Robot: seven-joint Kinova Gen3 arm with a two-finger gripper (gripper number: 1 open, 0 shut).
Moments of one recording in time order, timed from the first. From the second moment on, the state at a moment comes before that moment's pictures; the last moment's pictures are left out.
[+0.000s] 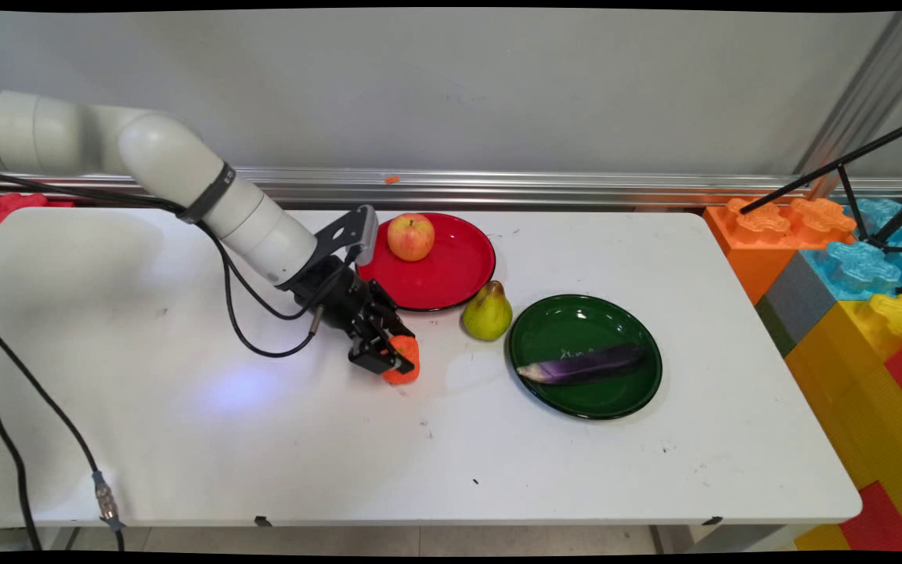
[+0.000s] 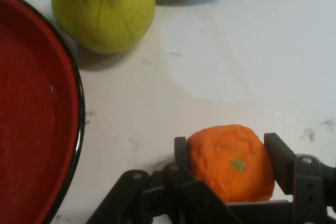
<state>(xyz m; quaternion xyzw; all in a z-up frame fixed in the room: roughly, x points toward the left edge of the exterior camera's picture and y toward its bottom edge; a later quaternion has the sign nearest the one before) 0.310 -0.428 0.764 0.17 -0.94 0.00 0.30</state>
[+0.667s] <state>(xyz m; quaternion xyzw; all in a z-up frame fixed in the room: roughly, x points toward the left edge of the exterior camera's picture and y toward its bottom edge) 0.320 -0.429 0.748 0.17 -0.94 0.00 0.31</state>
